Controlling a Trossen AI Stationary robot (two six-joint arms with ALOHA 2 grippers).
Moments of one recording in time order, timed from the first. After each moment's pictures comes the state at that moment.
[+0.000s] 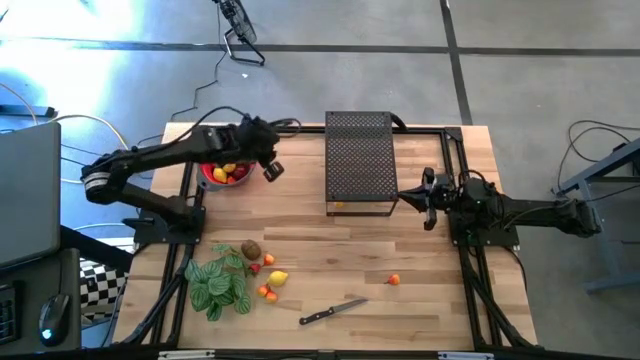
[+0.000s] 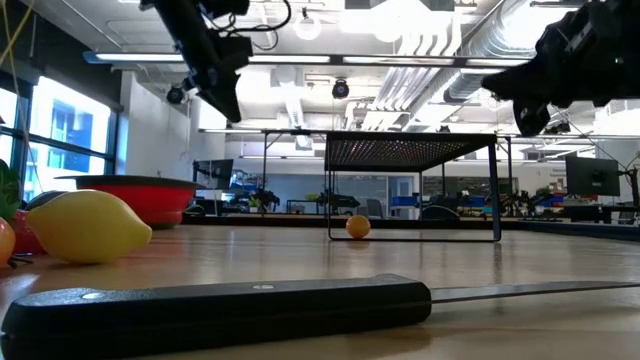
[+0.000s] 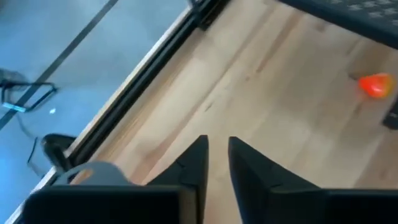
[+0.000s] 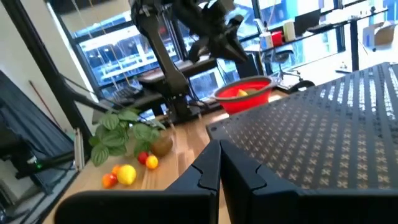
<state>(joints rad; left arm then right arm) 0.40 1.26 1.12 -0.70 -0.31 -0.10 -0.14 0.26 0.06 0.24 -0.01 0.32</state>
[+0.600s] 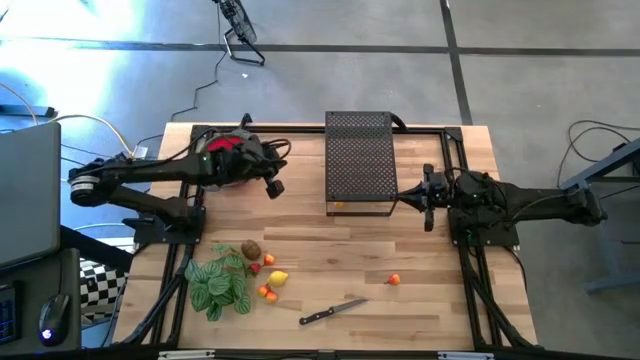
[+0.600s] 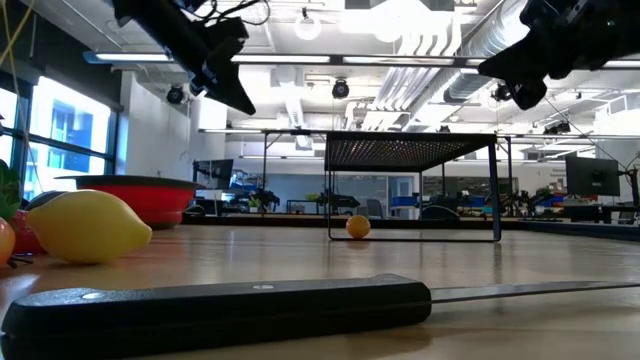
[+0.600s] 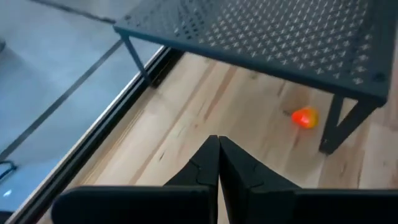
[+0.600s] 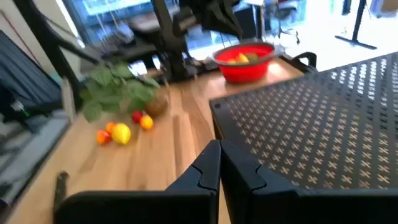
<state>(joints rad) 0.25 1.13 0.84 -0.26 -0.29 -0.04 -0.06 0.46 0.34 -0.10 0.04 0.22</state>
